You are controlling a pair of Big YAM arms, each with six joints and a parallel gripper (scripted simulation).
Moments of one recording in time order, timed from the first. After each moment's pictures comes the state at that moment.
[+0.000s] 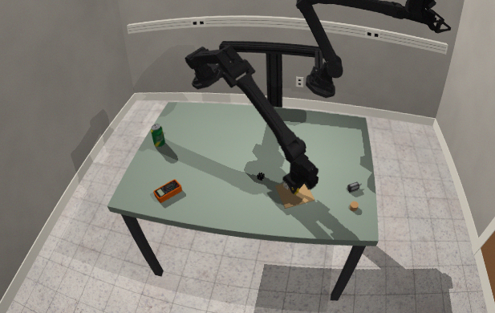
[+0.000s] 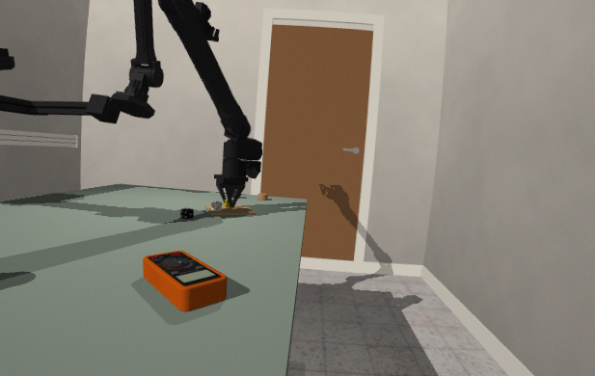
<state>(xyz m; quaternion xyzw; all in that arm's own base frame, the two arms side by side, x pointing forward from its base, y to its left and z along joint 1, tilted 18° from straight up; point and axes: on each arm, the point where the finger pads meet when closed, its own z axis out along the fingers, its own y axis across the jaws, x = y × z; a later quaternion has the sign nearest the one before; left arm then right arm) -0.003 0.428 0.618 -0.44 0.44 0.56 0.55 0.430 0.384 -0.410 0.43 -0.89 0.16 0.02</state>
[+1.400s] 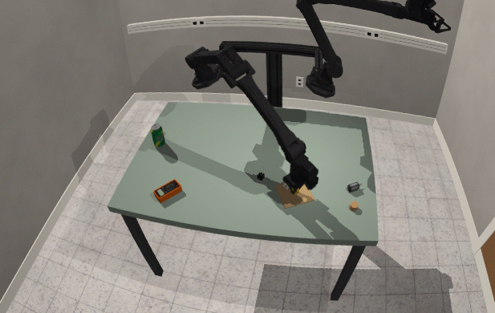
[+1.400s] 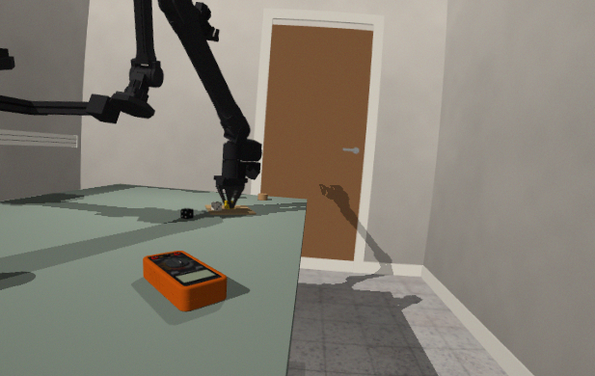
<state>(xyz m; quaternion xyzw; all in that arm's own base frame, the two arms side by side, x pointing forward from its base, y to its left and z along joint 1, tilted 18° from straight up) -0.003 0.428 0.618 -0.44 0.44 0.56 0.55 0.429 0.384 -0.414 0.43 -0.89 0.16 0.02</state>
